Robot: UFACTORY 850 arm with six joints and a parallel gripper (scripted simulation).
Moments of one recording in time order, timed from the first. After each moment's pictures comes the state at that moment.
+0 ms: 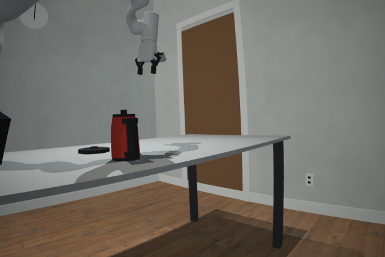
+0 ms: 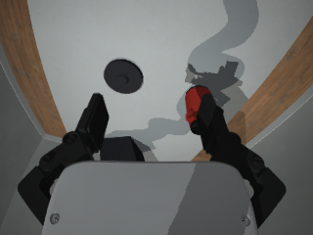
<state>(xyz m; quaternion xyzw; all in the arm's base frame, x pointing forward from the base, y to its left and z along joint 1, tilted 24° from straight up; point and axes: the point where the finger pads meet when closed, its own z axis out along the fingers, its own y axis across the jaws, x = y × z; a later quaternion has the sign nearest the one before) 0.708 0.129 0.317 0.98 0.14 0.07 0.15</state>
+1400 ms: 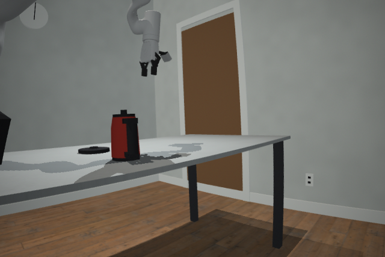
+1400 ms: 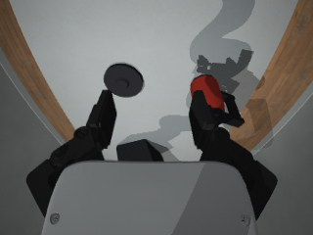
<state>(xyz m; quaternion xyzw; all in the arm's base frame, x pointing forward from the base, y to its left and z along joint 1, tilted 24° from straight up) 0.697 0.087 0.318 0.98 0.03 0.09 0.15</state>
